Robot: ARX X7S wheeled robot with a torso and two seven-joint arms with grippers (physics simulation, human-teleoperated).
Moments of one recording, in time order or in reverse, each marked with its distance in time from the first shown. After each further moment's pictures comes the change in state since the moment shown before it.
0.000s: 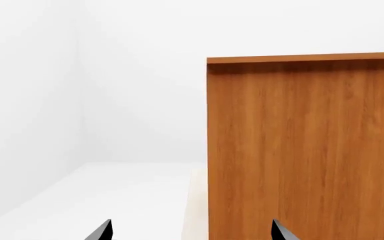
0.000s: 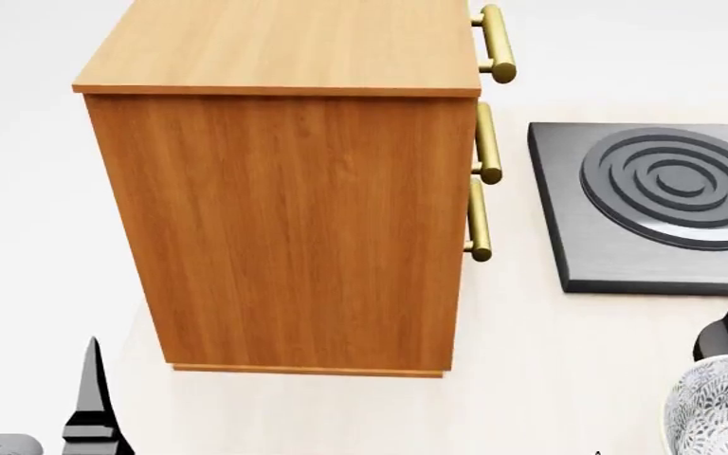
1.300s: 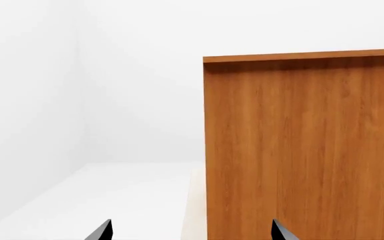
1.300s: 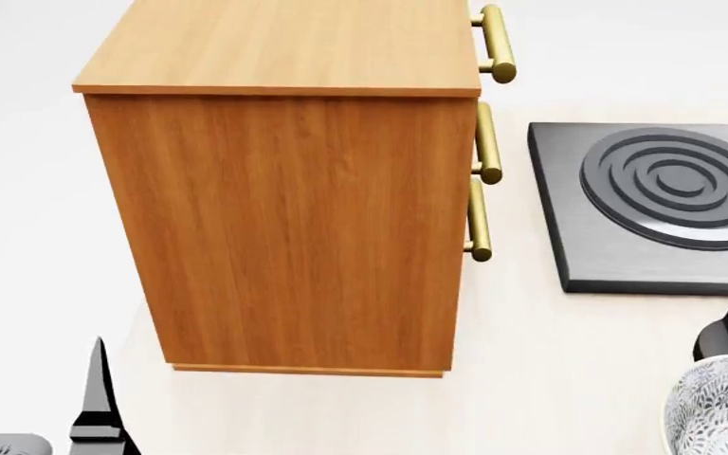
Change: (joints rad) left arm -0.011 -0.015 0.030 -0.003 -0.002 -0.002 -0.030; right arm -0.082 0.227 -0.107 0.184 0.117 -0.158 0.097
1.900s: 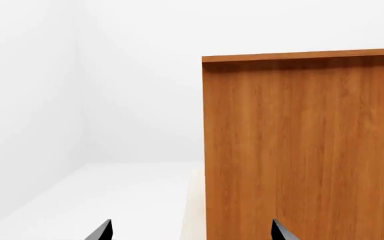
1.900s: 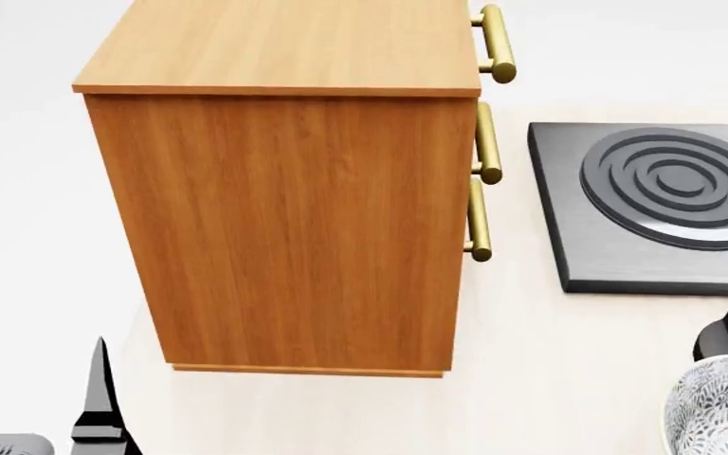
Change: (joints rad) left arm -0.004 -0.007 0.010 -0.002 -0.005 0.002 -0.010; right arm 0.062 -0.026 -0.051 0.092 -0.045 -0.036 -0.041
